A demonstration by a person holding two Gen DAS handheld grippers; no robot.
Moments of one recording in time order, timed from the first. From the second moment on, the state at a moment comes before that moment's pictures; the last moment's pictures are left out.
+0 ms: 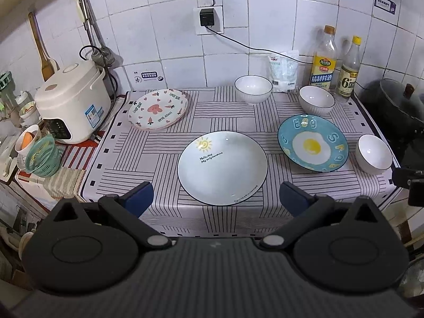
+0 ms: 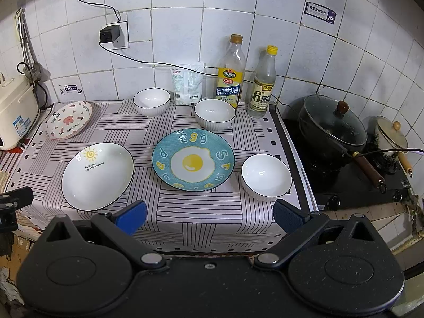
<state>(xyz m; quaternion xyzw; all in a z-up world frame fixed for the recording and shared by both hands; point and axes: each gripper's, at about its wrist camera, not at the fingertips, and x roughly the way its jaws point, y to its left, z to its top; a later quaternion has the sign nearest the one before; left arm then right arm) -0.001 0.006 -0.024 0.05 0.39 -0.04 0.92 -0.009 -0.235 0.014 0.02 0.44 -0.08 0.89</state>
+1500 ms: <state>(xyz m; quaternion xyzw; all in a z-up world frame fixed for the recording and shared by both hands) 0.073 0.054 -0.069 -0.04 0.44 -0.05 0.90 0.059 -0.222 -0.049 0.08 0.37 0.15 0.91</state>
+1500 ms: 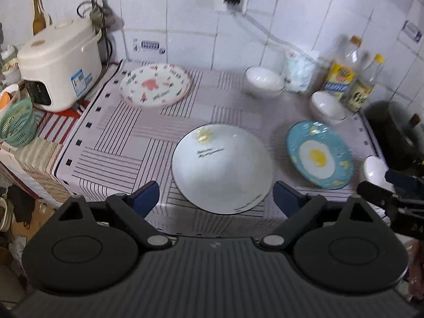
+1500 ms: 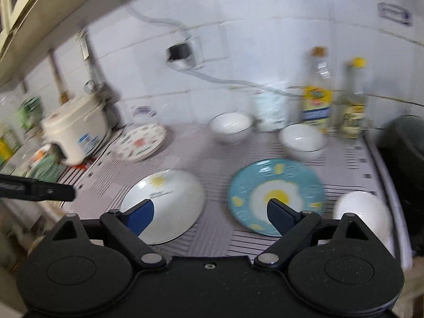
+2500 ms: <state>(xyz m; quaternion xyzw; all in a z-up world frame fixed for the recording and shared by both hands) 0.233 0.110 -0.236 -0.06 0.58 -0.13 0.80 0.139 -0.167 -0.213 0.26 0.48 0.11 0.83</state>
